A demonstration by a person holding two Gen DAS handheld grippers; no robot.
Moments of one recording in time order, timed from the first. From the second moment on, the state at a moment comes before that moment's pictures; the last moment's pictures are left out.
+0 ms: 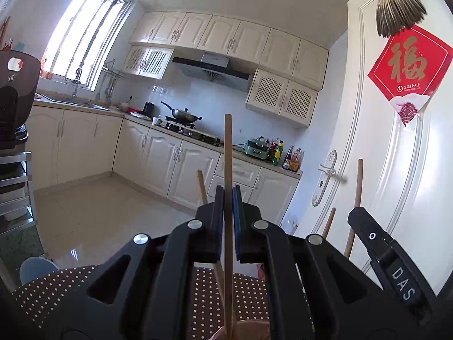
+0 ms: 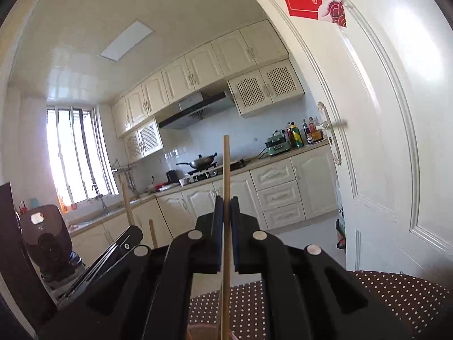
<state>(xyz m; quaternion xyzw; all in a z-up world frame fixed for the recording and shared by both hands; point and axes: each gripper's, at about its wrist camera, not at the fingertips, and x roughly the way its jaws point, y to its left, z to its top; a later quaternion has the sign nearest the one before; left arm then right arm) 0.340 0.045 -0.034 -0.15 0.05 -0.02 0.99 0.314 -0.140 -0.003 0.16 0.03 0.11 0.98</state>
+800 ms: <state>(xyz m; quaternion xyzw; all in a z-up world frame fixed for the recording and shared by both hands) 0.317 0.046 -0.040 -0.09 0.08 -0.04 0.99 0.295 -0.150 -0.005 0.13 0.09 0.10 0.98</state>
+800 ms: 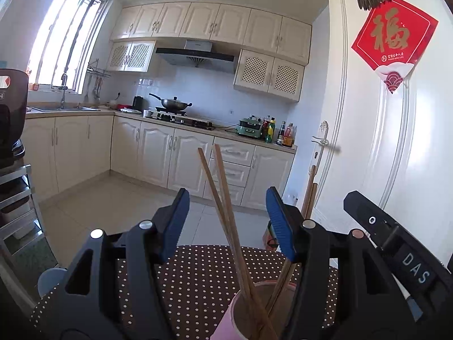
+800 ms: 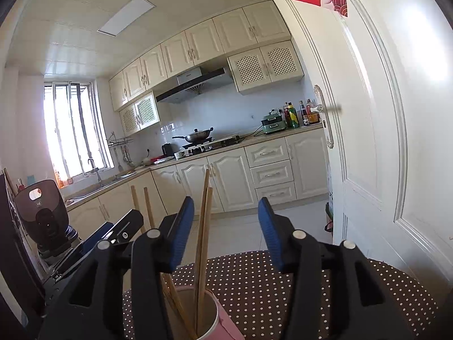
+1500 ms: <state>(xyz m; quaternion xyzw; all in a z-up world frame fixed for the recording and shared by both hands) 0.296 0.042 -0.037 -0.07 0.10 -0.02 0.99 0.279 -0.157 -0.004 0.11 0.12 0.08 0.98</state>
